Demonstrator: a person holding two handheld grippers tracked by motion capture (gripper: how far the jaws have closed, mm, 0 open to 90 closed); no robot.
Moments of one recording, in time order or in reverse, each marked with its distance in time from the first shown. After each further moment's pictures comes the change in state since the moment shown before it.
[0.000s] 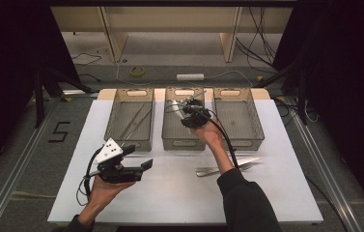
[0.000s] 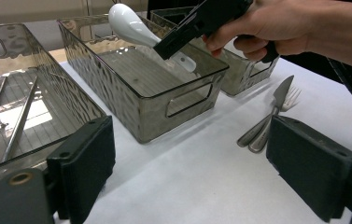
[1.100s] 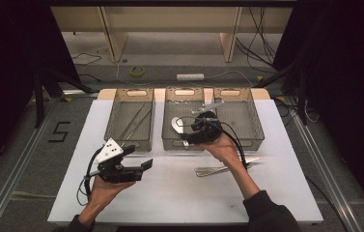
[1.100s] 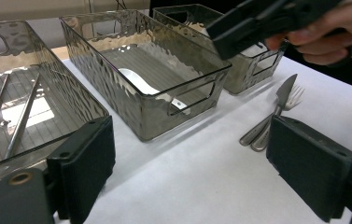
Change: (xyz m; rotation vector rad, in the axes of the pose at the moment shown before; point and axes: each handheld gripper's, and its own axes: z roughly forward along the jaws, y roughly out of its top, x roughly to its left) left arm 0.000 0.000 0.001 0.006 0.009 -0.004; right arm 0.020 -0.048 -0.066 -0.146 0.158 -0.019
